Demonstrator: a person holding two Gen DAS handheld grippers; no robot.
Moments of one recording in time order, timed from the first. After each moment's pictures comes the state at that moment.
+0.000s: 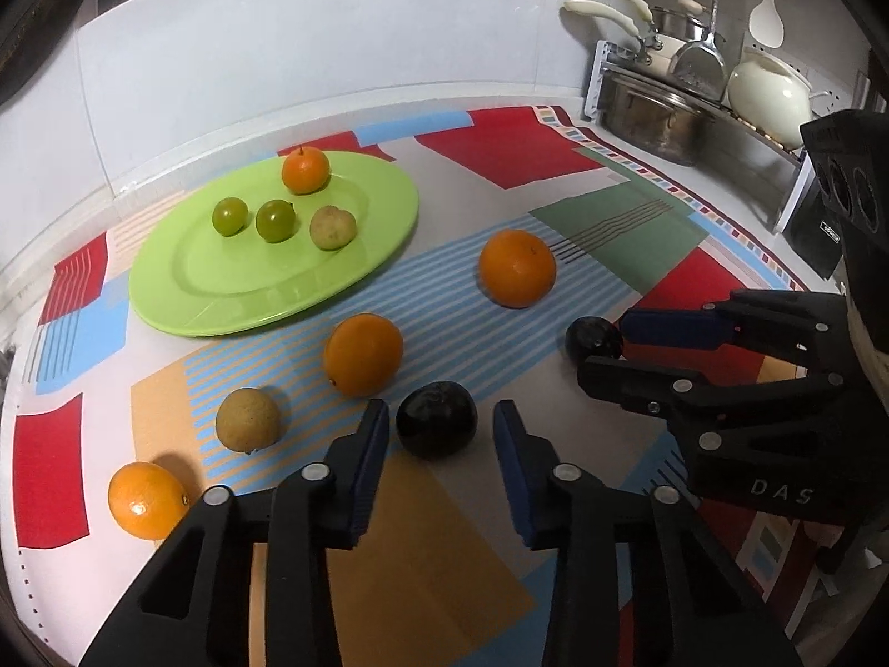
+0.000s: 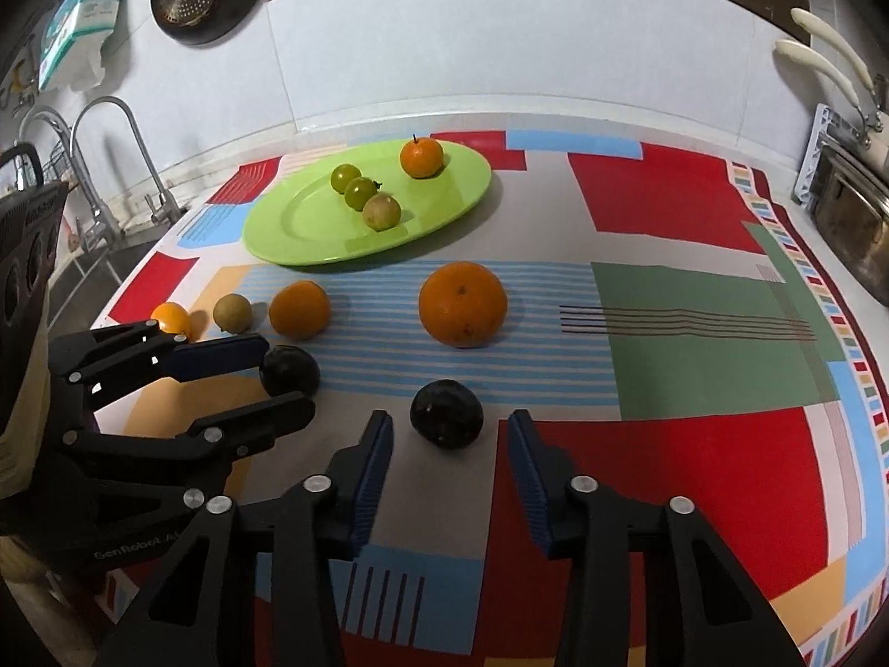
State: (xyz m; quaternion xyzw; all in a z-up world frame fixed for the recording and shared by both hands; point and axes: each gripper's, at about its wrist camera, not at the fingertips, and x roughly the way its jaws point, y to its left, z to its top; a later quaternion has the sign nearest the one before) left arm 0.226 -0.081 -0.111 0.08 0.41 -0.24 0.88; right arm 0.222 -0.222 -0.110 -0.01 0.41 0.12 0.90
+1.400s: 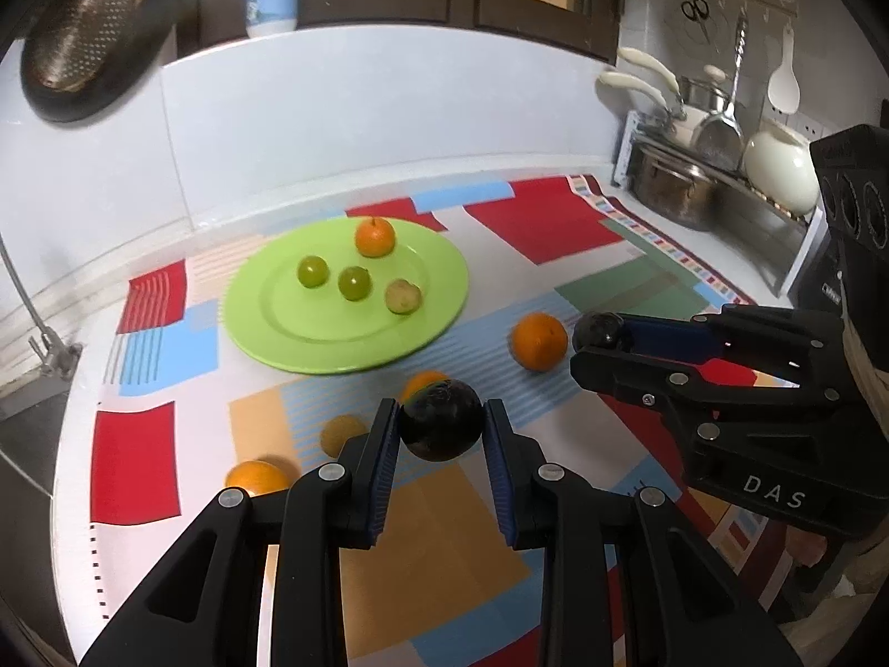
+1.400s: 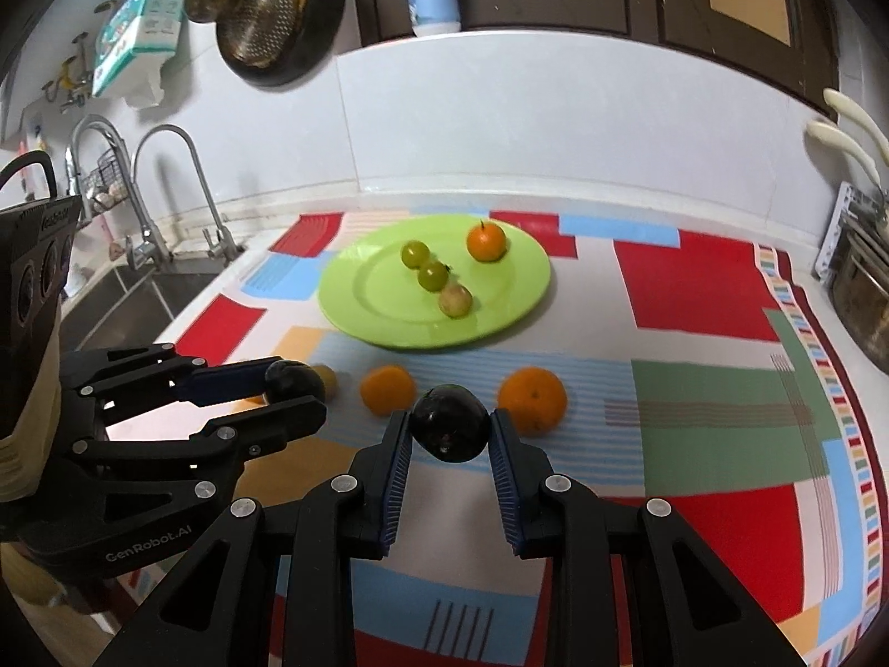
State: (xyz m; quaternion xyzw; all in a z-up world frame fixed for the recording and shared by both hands) left arm 0.202 -0.049 -0.050 0.05 0.36 -0.19 0.91; right arm 0.207 -0.195 -0.053 -0.02 0.34 0.17 0.92
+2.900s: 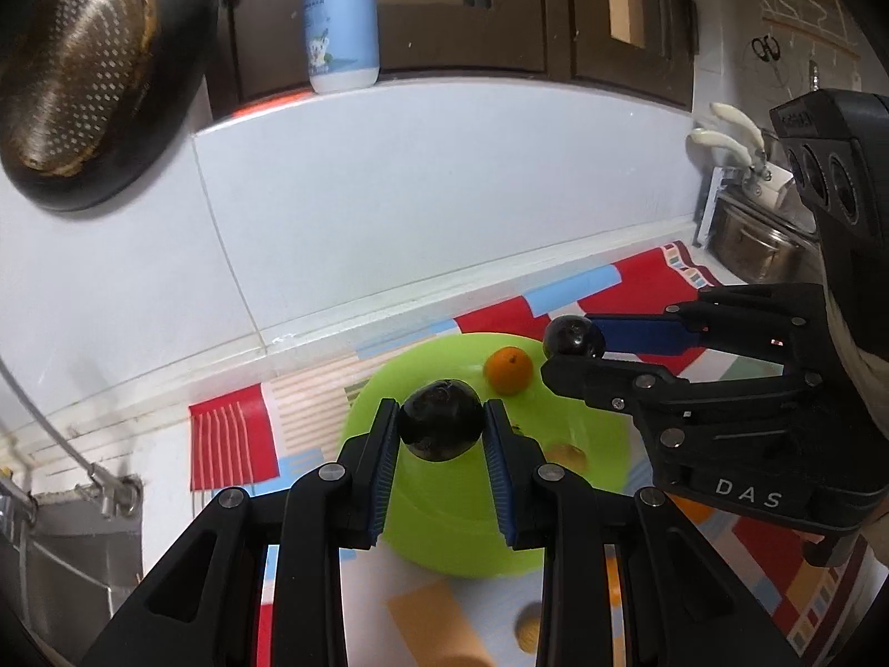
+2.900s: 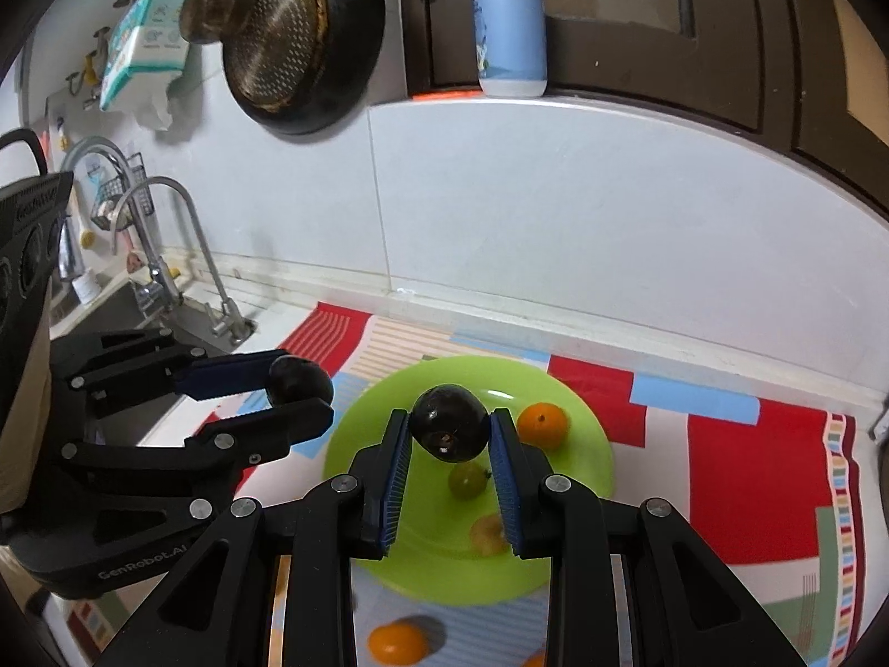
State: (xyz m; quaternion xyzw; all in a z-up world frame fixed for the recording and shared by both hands) left arm 0.340 0.002 -0.006 0.08 0.33 -0.16 0.93; right arm 0.356 -0.131 -0.002 -0.06 0.31 0.23 0.92
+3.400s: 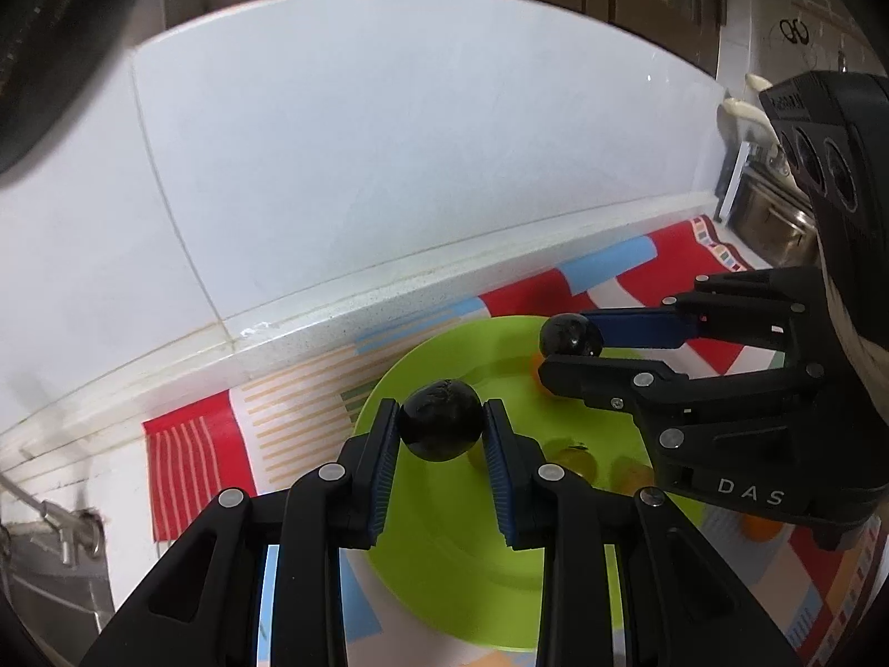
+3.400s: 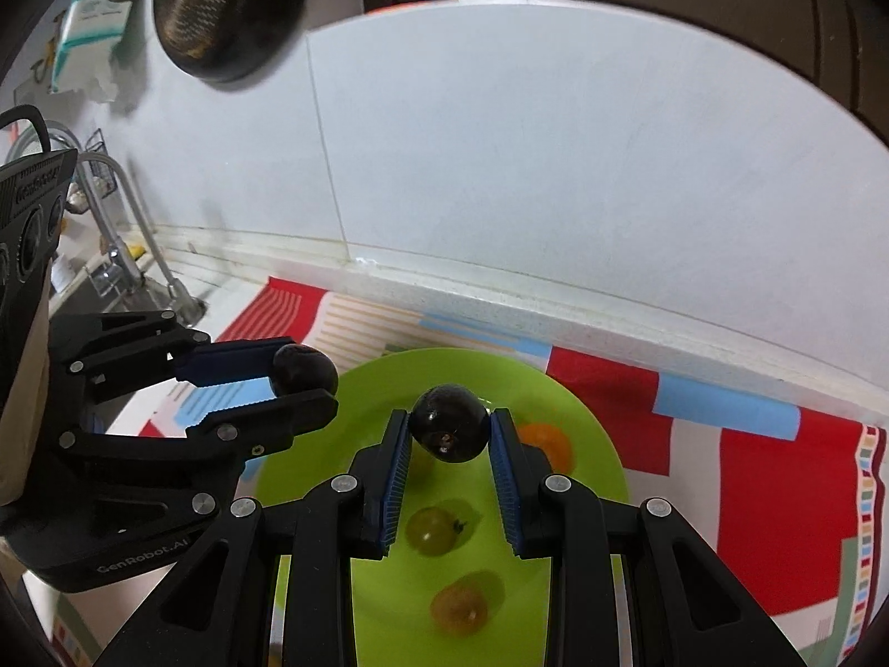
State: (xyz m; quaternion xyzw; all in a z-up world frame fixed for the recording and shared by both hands) left arm 0.410 0.009 -0.052 0.08 0.37 -0.18 0.90; right arm 0.434 -0.116 -0.041 -0.07 0.37 0.22 0.90
